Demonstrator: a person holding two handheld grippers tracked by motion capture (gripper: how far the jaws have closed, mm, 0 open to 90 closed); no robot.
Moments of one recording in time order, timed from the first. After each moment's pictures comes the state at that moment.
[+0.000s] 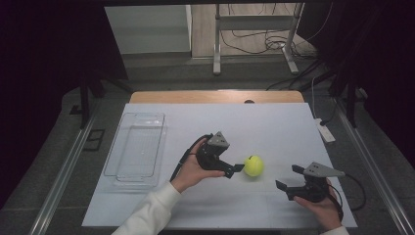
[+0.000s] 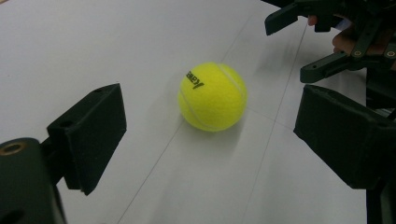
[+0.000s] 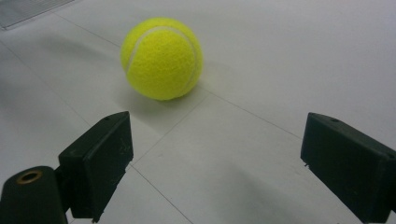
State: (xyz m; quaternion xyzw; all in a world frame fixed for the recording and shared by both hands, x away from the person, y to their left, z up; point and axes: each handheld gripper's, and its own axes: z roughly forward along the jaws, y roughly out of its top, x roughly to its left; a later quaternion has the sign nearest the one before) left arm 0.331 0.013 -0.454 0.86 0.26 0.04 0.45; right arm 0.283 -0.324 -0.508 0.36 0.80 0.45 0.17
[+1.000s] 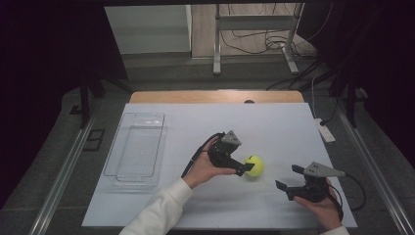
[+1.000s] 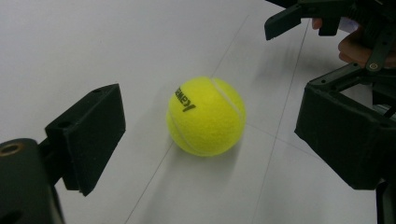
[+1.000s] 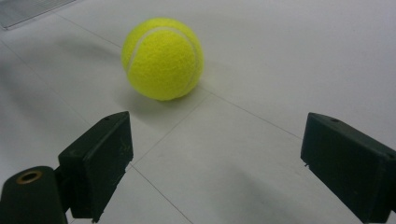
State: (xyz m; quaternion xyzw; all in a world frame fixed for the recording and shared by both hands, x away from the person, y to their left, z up) left arm 0.344 -0.017 -0.458 0.86 0.25 0.03 0.44; right arm 0.283 -0.324 -0.508 0.36 0.80 0.46 0.17
